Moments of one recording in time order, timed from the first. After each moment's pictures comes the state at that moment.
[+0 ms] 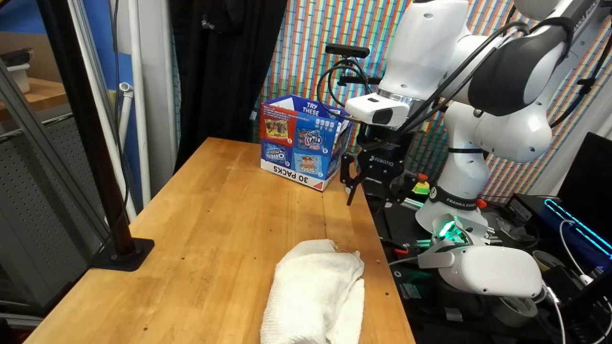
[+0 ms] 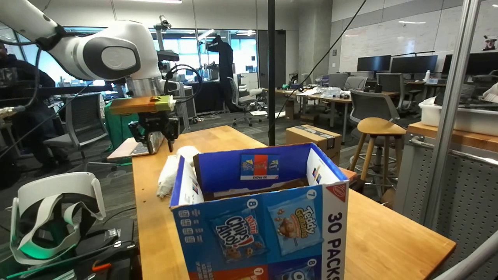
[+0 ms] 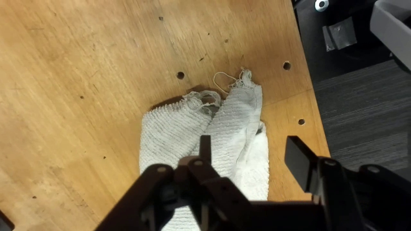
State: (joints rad) arm 0.49 -0.35 0.21 -2.64 0.13 2.37 -0.70
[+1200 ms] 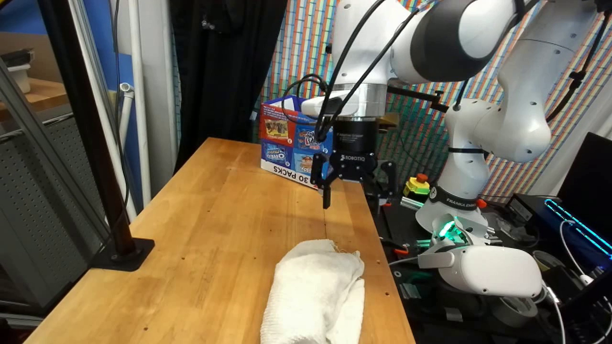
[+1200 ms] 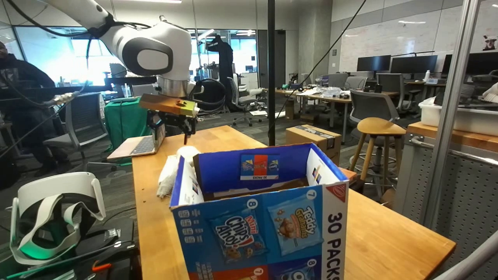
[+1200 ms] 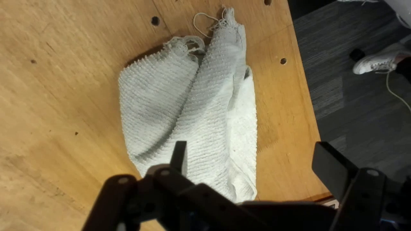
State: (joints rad) arm 0.43 -0.15 0.16 -2.41 0.40 2.23 -0.88
